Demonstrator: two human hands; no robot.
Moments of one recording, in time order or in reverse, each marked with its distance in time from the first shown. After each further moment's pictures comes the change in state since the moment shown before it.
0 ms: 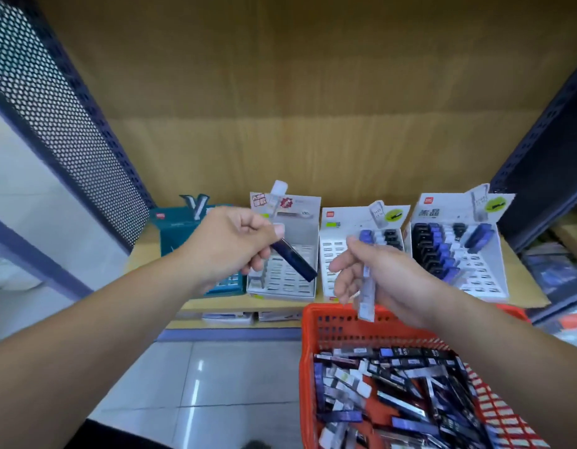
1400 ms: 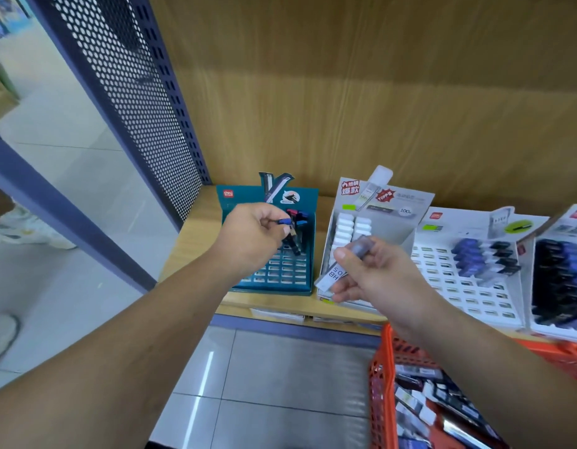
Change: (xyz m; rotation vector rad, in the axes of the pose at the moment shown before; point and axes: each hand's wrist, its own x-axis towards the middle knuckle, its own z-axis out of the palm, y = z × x) left_hand 0.073 -0.125 -0.085 0.089 0.216 -0.043; right_hand 0.097 0.008 0.137 -0.005 0.127 -0.107
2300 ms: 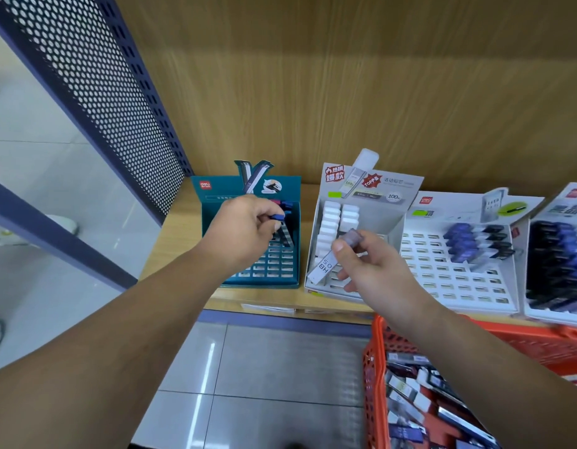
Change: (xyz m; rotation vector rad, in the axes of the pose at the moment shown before) left_hand 0.010 -0.006 0.015 0.298 -0.042 0.186; right_hand 0.008 0.020 -0.014 -0.199 0.053 -0.101
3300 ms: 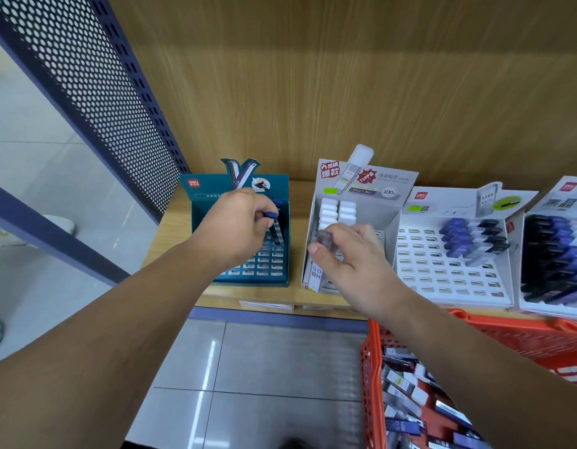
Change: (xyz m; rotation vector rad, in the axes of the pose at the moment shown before) left_hand 0.001 0.007 -0.010 0.277 -0.007 0.130; right_hand 0.011 0.008 0.007 -0.470 -0.032 -0.321
